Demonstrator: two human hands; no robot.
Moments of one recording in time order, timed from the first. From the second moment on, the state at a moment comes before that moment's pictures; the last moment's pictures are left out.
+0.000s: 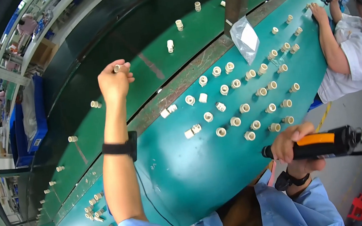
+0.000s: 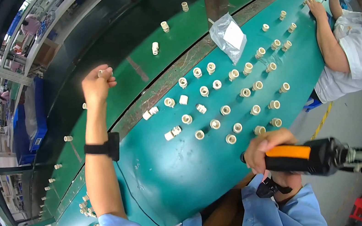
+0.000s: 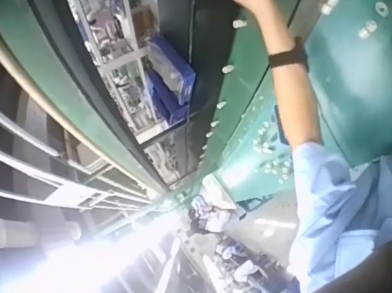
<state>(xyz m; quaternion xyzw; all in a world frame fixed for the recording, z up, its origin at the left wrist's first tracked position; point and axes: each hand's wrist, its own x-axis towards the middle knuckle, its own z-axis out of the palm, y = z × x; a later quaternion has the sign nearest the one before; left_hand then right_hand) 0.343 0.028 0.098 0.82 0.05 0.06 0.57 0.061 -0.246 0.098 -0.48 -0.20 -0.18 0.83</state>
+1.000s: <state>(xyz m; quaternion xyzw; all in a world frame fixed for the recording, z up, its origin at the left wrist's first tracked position) 0.013 0.019 0.002 0.86 -0.02 0.11 0.50 0.054 -0.141 0.118 -0.49 -0.33 -0.07 0.80</state>
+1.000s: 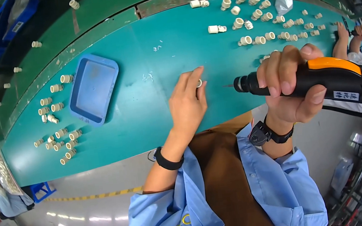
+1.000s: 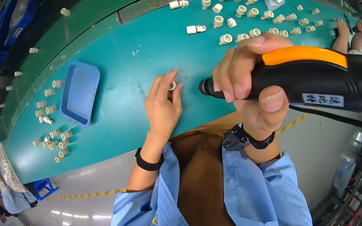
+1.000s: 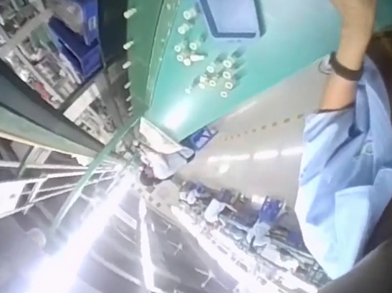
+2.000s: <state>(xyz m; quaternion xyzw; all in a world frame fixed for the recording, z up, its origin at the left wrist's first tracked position) -0.010 0.054 -0.001 0.78 0.05 0.18 0.59 0.173 -0.049 0.061 -0.52 -0.28 -0.09 0.80</state>
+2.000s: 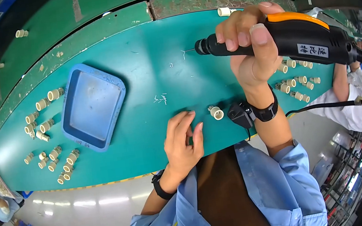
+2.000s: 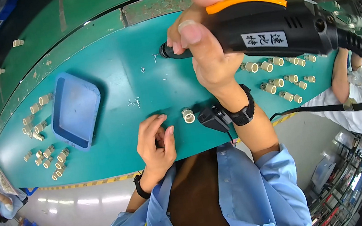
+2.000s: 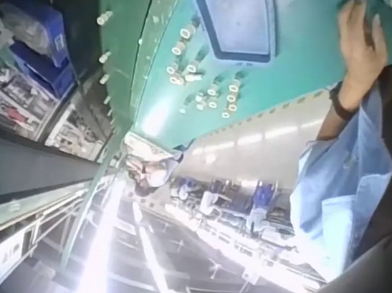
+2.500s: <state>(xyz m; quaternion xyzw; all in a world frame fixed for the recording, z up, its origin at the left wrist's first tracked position) 0.041 0.049 0.023 0.78 0.07 0.17 0.60 0.123 -0.076 0.093 -0.41 -0.29 -0.11 0.86</state>
